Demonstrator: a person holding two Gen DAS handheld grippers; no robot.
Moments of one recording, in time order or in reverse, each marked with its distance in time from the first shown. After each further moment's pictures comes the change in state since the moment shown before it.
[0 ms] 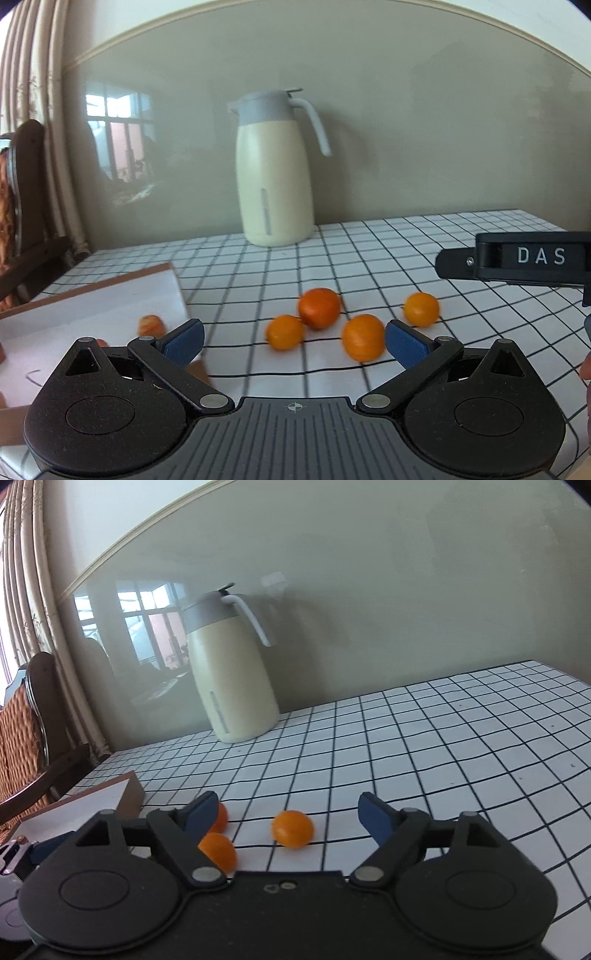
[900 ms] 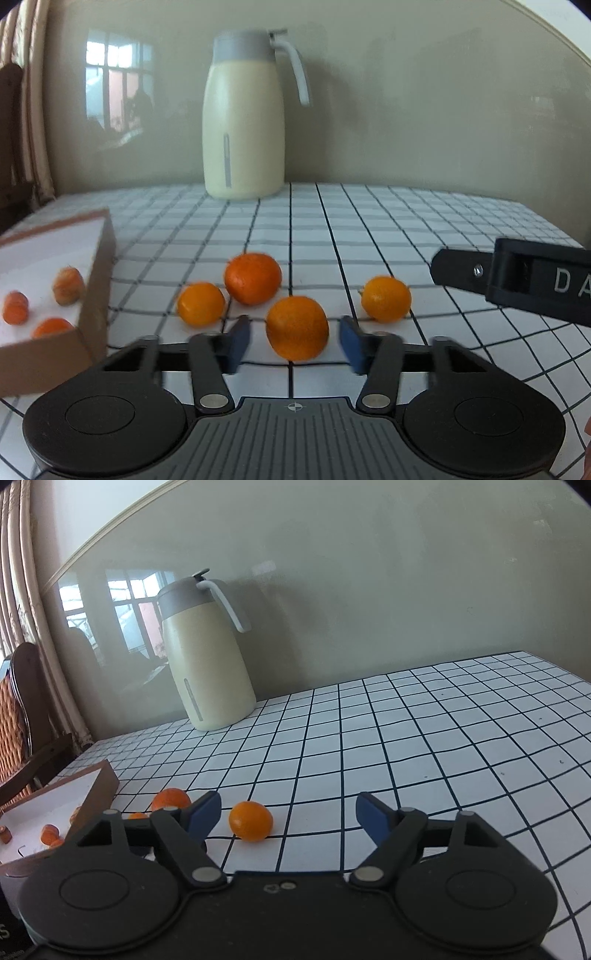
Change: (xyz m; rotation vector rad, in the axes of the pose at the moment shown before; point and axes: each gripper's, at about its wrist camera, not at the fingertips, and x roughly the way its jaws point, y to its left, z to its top) left arm 0.056 -0.039 -0.007 -0.118 0.141 -0.055; right arm 0.016 -0.022 0.000 -0.015 0.047 -0.020
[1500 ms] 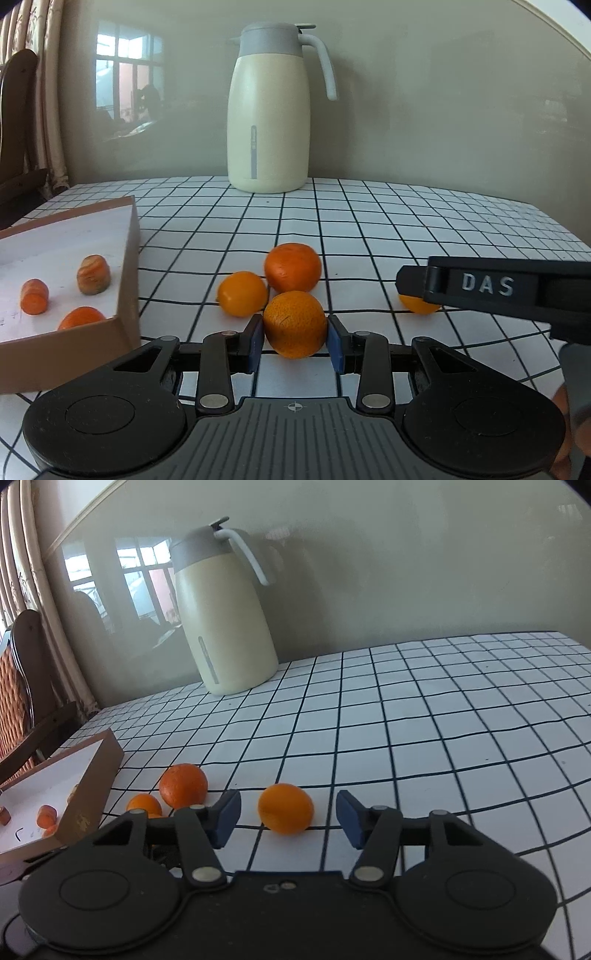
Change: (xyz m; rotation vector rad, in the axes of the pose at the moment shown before) left arm -0.001 0.026 -0.002 -0.018 0.005 0.030; right arm 0.047 0.024 -0.002 -0.012 0.124 0.041
